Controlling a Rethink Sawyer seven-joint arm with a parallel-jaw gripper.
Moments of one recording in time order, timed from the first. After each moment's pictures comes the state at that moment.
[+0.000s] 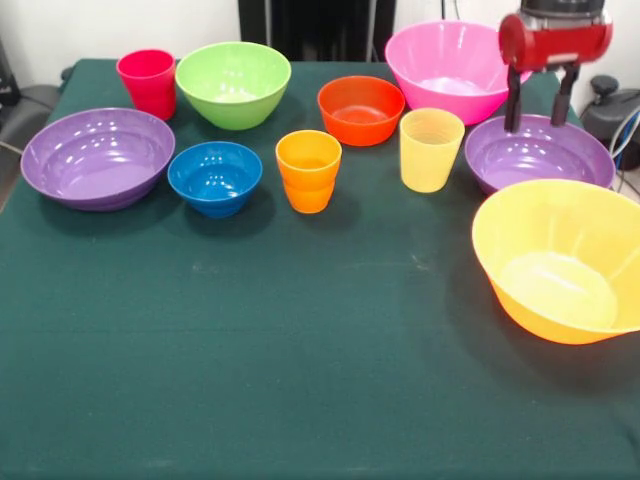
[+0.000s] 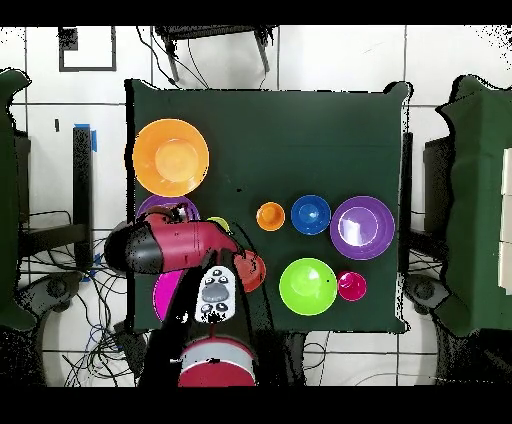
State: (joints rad) arm 0.08 -0.65 0.01 1.80 0.01 0.18 1.58
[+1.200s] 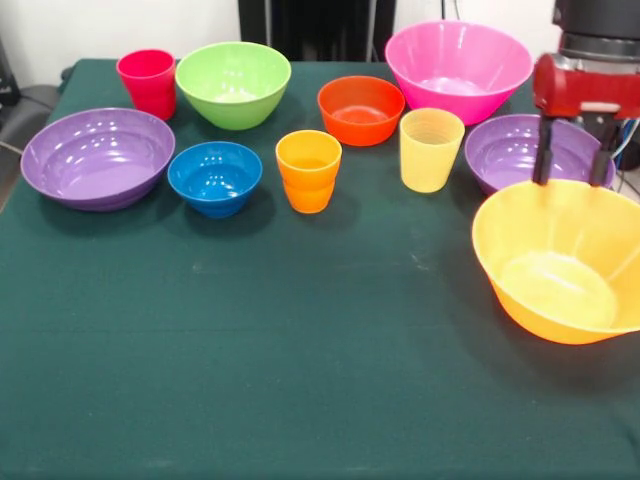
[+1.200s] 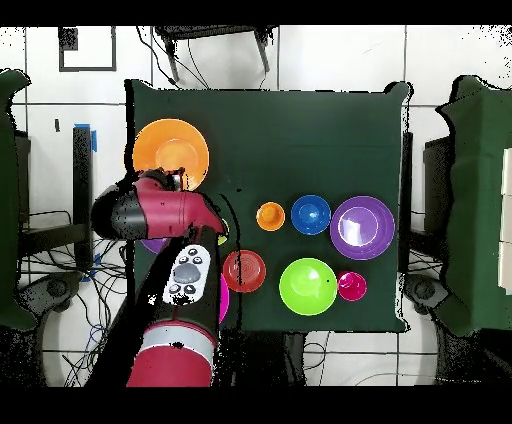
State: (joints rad) arm 0.22 -0.51 -0.15 1.56 0.19 0.18 1.73
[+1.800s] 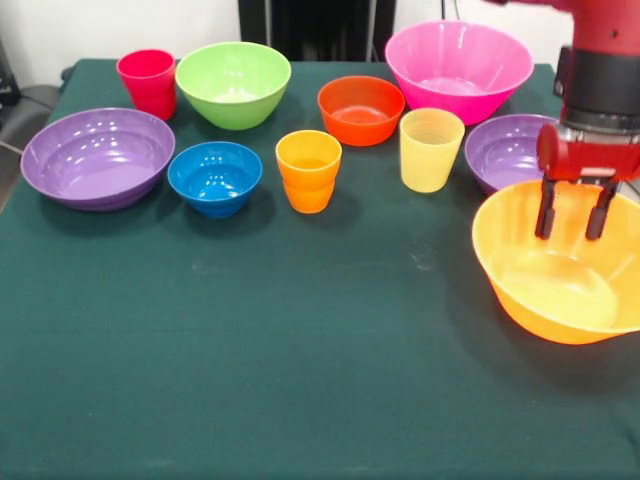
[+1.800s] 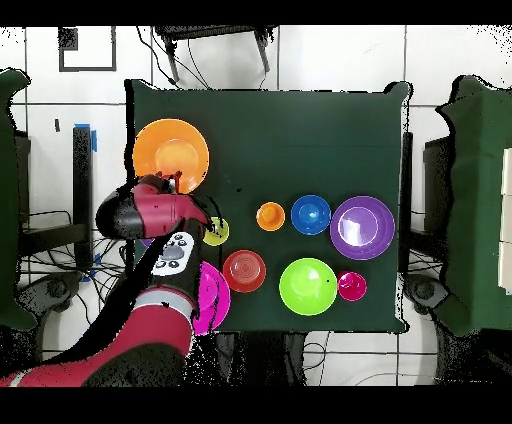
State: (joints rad) arm 0.28 -0.32 -0.17 1.47 0.19 0.07 1.76
